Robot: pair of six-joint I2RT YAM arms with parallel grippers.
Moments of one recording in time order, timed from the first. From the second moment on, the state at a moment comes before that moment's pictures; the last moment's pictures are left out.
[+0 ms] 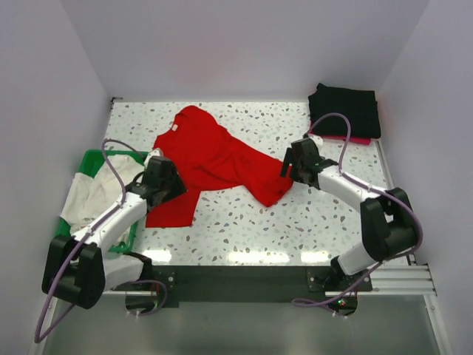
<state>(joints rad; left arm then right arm) -0.28 1.18 0.67 -0.38 -0.16 -0.71 0.40 1.51 0.91 -0.32 0.30 0.58</state>
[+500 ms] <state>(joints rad) -0.32 1.23 0.53 -0.33 -0.22 -0.78 0.33 1.85 1.15 -0.24 0.27 0.60</state>
